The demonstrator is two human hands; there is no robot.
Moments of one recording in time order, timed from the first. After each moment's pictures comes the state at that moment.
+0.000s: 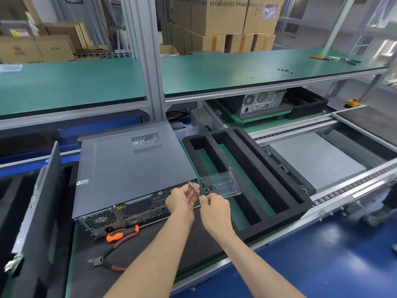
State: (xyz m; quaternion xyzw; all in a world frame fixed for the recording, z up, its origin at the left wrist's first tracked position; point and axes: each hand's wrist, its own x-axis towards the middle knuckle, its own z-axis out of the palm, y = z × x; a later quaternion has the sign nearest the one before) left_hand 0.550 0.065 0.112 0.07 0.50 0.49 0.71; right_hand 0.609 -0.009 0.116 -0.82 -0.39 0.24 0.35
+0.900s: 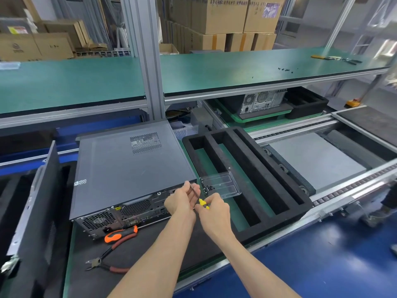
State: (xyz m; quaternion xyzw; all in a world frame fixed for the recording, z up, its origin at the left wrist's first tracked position) left_hand 0.559 0.065 0.116 0.05 0.52 0.51 0.69; right_hand 0.613 -0.009 0.096 -0.81 -0.36 0.25 0.38
